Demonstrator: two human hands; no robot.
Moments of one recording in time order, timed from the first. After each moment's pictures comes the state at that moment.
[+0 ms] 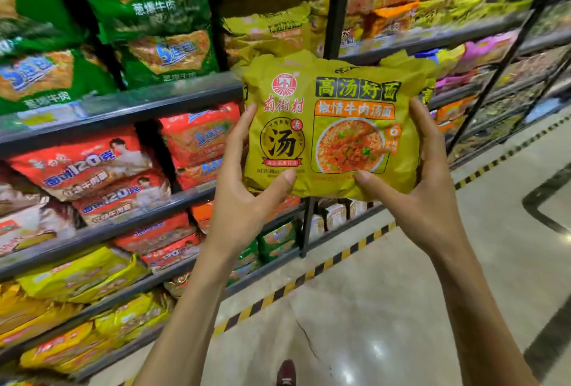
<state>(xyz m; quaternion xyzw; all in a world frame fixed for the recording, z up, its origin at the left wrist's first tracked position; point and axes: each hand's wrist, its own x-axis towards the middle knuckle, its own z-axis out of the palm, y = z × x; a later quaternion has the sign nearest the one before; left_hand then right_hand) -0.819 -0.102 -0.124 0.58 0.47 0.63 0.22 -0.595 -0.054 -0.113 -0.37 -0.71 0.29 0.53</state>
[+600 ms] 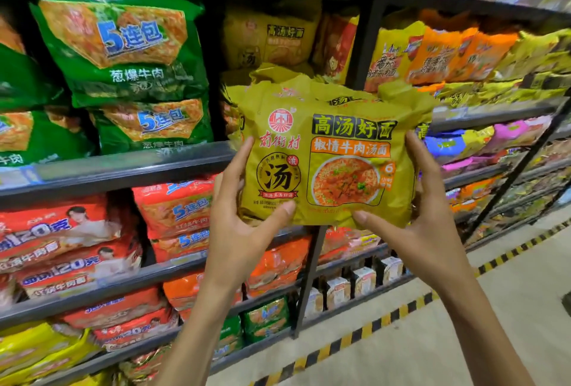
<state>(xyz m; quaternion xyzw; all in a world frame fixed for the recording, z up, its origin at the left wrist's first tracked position) -0.834 0.063 -0.126 0.52 0.49 0.69 0.14 -0.605 0.131 -0.088 -0.32 -0.77 0.28 0.49</state>
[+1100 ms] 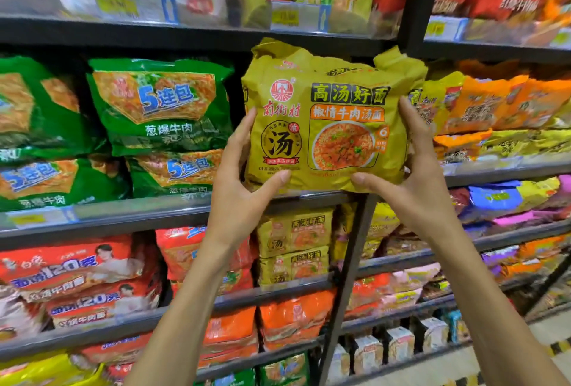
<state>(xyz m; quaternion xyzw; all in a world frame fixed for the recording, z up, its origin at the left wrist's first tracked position) -0.889 0.141 -0.057 0.55 0.48 0.68 0.04 -0.663 0.247 -0.020 -0.20 -0.80 0.26 0.50</state>
